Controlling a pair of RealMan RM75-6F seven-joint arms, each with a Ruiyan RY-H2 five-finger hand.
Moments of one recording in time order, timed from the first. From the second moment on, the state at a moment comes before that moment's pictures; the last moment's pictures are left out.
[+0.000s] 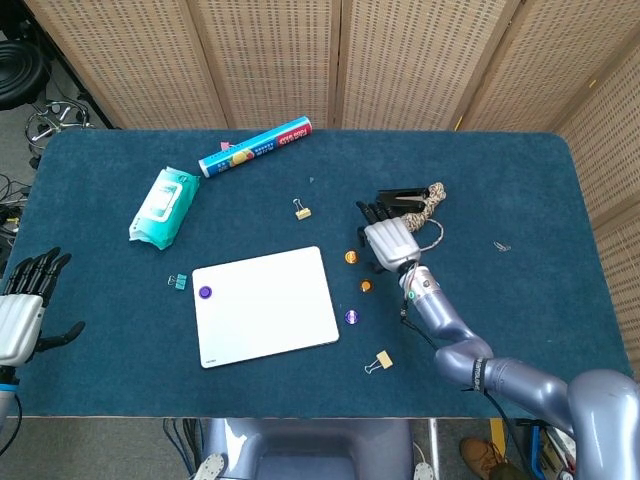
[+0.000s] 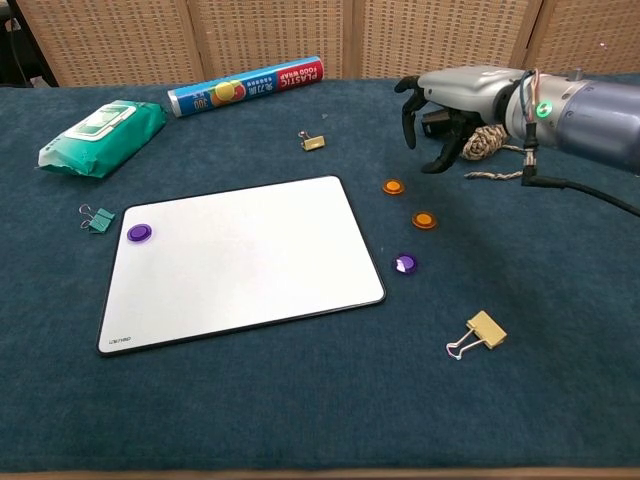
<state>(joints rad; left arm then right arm) -0.20 -1.10 -0.04 -1.60 1.45 1.40 -0.08 0.91 -1.65 0.31 -1.12 -1.07 0.72 -0.33</state>
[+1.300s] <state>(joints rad) -0.19 -1.08 -0.06 -1.60 1.45 1.39 -0.12 1.06 -1.84 0.30 -0.84 -0.83 0.59 -0.38</state>
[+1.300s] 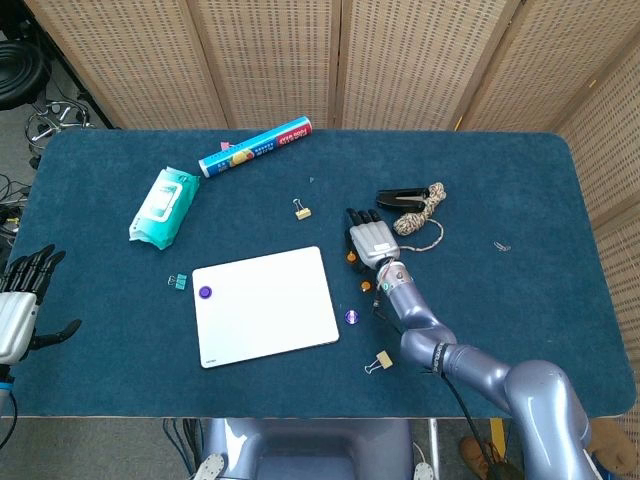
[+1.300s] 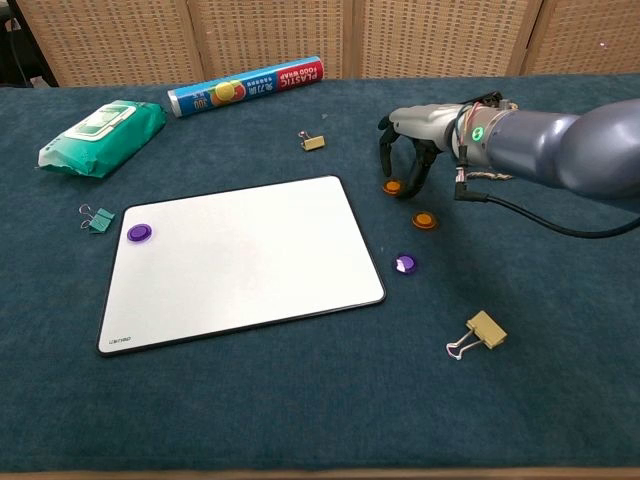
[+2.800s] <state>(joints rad) -0.19 -1.07 -0.06 -1.60 1.47 1.38 -0.14 1.08 -1.82 0.28 -1.09 -0.88 0.72 -0.41</state>
